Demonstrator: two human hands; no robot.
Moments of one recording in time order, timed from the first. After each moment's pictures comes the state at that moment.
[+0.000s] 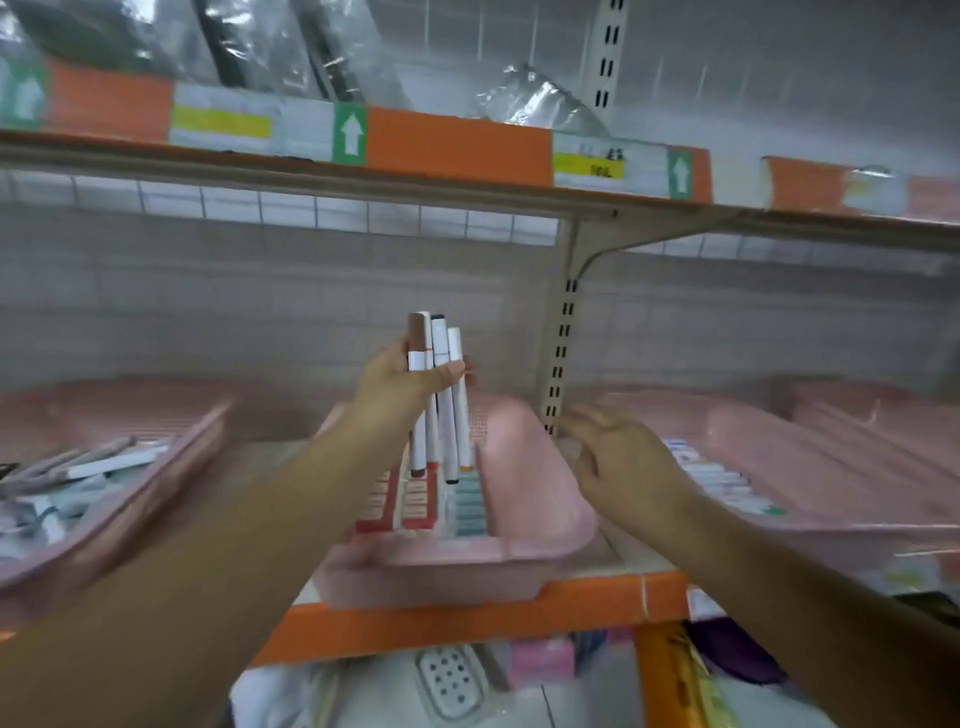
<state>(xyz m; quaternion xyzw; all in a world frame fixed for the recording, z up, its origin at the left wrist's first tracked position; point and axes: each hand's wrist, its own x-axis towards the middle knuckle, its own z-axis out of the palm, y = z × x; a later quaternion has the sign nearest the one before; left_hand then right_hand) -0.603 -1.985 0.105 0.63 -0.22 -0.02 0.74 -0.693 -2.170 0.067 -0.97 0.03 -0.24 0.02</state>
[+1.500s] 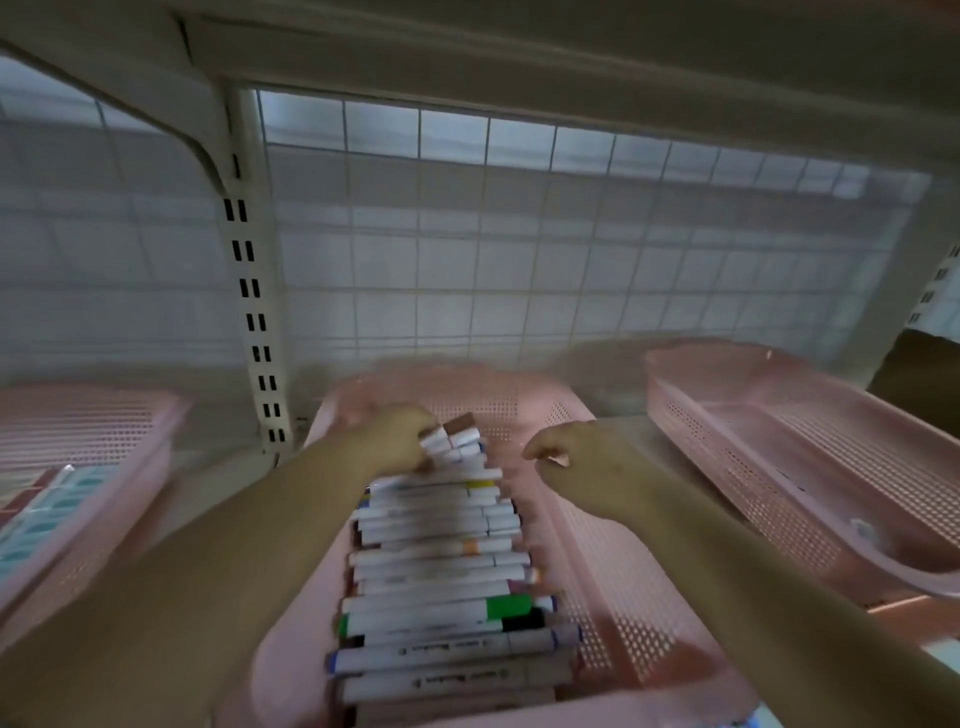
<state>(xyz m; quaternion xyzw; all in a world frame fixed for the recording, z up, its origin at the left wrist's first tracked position) -0.537 -2.368 0.031 0.92 -0.37 -0.09 0.13 -0.678 -2.522 0.049 -0.99 0.08 -0.03 0.10</state>
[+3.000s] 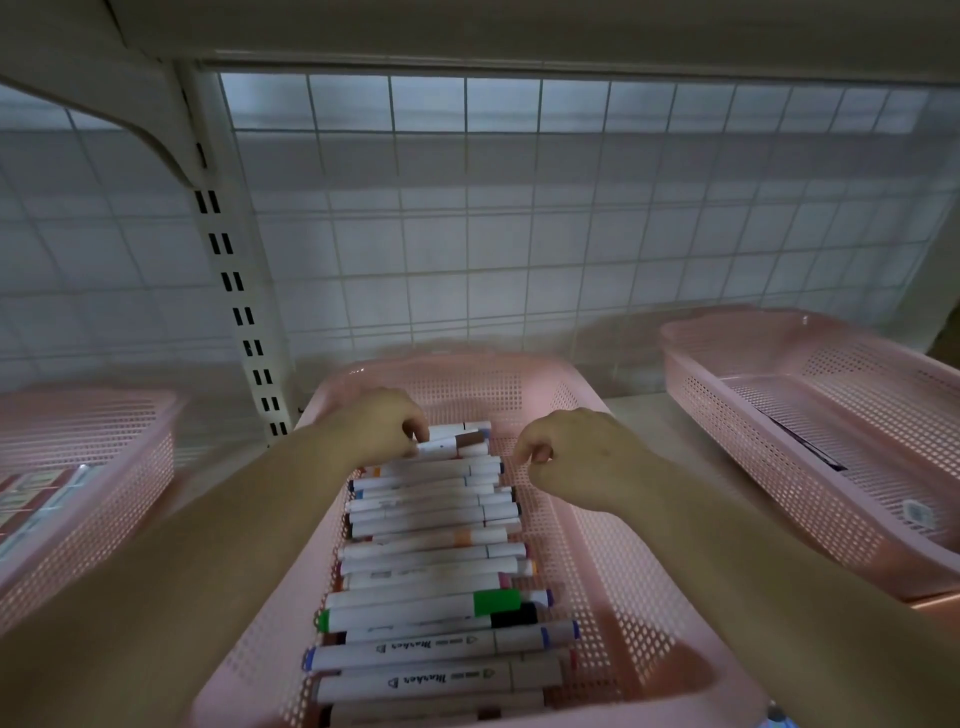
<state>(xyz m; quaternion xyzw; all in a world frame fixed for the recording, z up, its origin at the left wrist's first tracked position) -0.528 -2.366 0.026 0.92 -0.37 -0.06 0.08 -0.679 -2.521 0.049 -0.99 0.05 0.00 0.11</state>
